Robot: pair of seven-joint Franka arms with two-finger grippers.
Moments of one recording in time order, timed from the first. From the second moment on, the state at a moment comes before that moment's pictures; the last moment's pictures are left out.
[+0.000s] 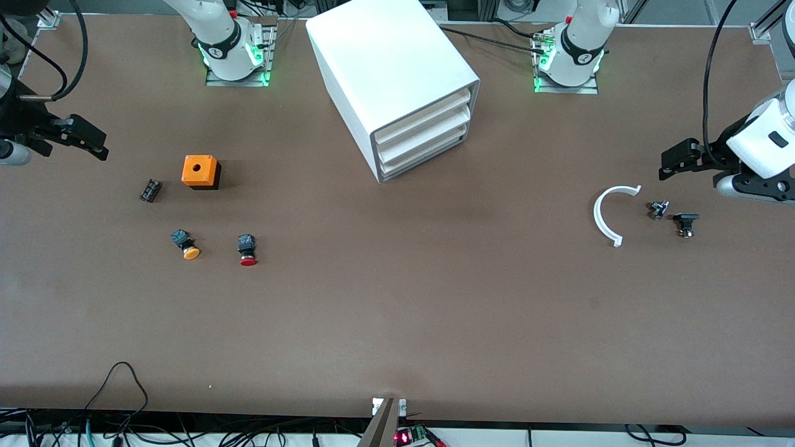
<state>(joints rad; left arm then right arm) 0.00 0.10 -0.02 -1.54 -0.02 1.60 0.10 0.05 -0.06 -0.03 -1.70 -0.06 1.68 0.06</state>
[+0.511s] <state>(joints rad) 0.00 0.10 -0.02 -1.54 -0.02 1.60 0.10 0.05 -0.09 -0.03 -1.74 -0.06 1.70 0.06</state>
